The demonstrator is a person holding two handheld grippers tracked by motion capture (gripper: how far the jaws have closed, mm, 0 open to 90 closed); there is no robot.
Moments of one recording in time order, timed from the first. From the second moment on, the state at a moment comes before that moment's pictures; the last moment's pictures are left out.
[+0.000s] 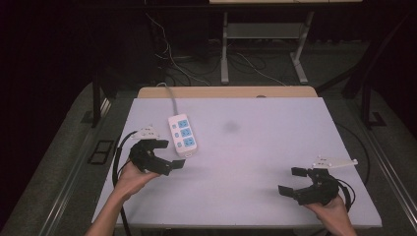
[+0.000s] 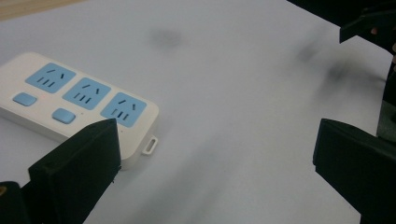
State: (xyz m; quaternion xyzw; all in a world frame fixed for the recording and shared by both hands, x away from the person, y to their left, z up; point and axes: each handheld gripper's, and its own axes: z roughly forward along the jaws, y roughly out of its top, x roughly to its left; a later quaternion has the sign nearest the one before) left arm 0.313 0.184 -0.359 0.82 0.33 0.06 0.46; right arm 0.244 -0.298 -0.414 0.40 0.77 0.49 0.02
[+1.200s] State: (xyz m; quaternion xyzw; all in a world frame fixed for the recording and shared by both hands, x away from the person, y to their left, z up) left arm 0.363 0.200 -0.356 0.84 0.36 0.08 0.40; right arm 0.245 -0.298 -0.414 0.40 0.77 0.49 0.02
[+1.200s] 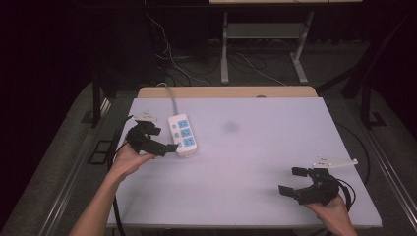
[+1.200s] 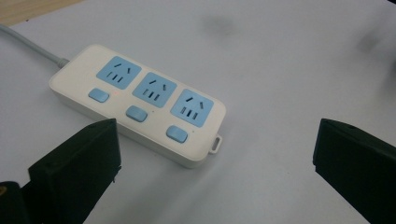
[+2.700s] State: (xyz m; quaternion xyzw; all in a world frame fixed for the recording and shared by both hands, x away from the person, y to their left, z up) left arm 0.435 0.198 -0.343 0.83 0.40 0.11 0.37; right arm 0.245 -0.297 -0.416 0.40 0.78 0.49 0.02
